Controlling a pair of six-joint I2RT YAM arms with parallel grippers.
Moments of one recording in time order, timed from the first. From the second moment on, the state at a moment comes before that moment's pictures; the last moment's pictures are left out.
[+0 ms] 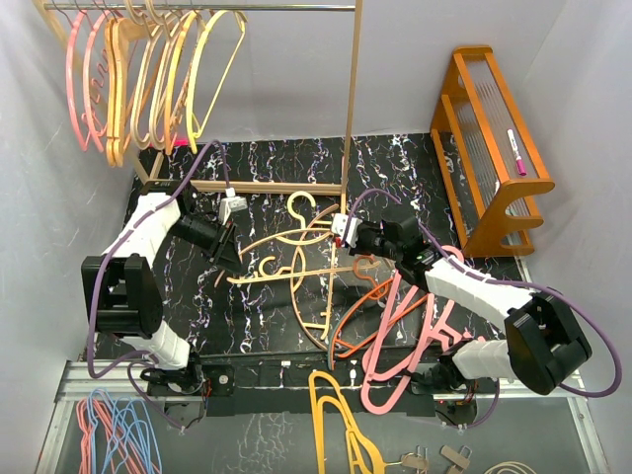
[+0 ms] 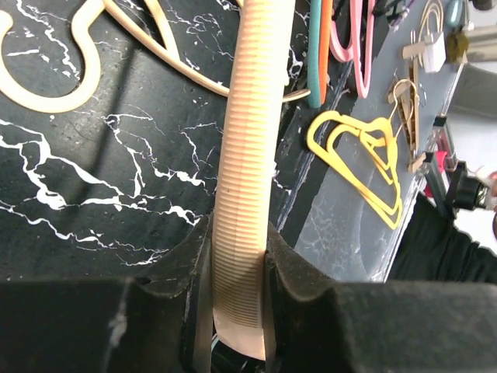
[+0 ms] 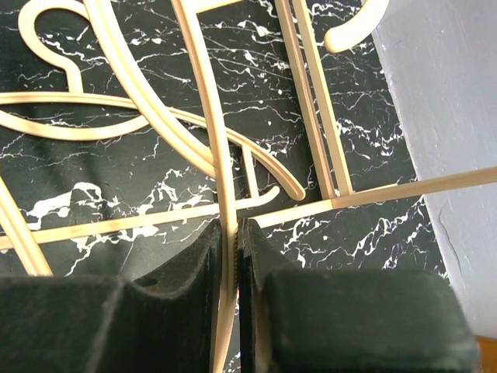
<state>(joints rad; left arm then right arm) -0.03 1.60 1.25 -1.40 0.91 0.78 0.56 1.28 0.70 0.19 -0.37 -0.78</state>
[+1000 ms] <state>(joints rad) -0.04 1.11 1.39 -1.25 0.56 0.44 0.56 1.08 0.46 0.69 0.05 -0.46</state>
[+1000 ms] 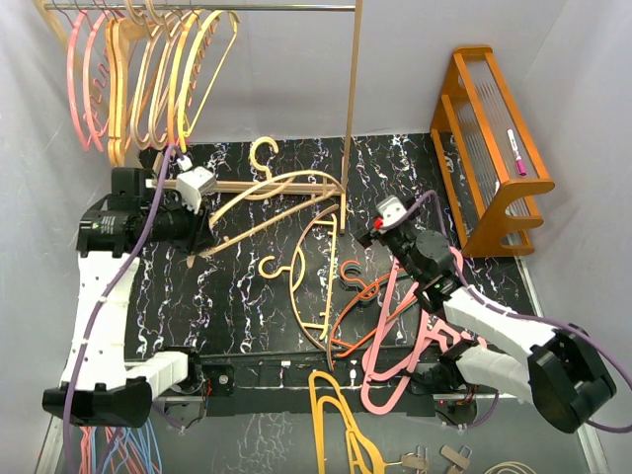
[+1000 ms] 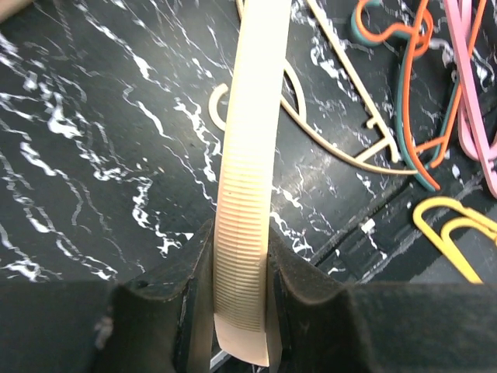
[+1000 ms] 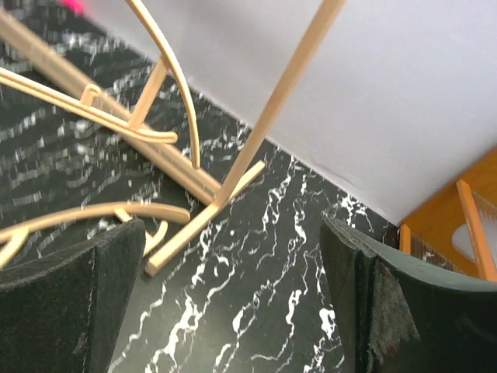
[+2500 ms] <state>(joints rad) -0.10 1.64 2.46 -1.19 0.03 0.25 0.55 1.01 0.41 0.84 -0.07 -0.05</state>
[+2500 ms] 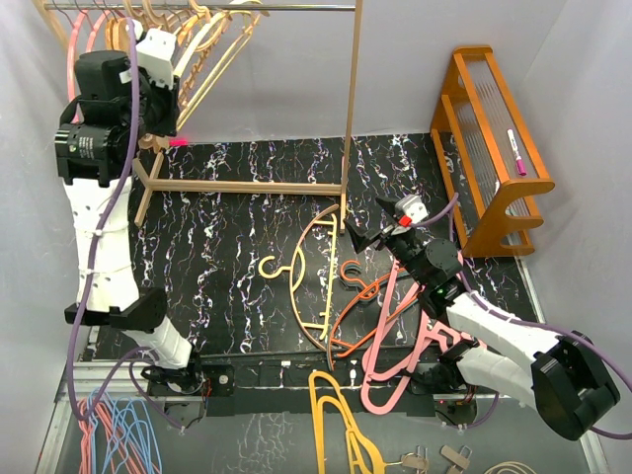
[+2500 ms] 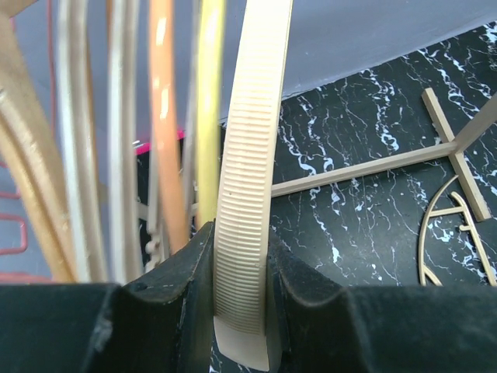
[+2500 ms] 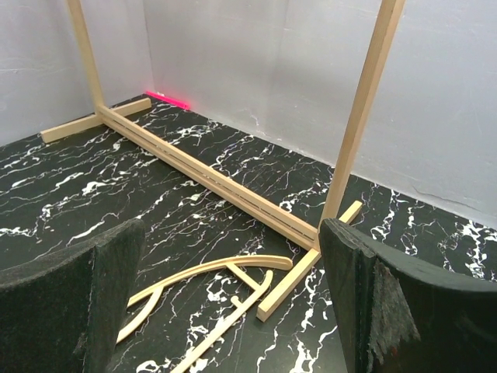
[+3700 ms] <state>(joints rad) -0.19 1.32 2.07 -1.18 0.02 0.29 0.53 1.39 0.83 0.31 -0.46 -0.65</state>
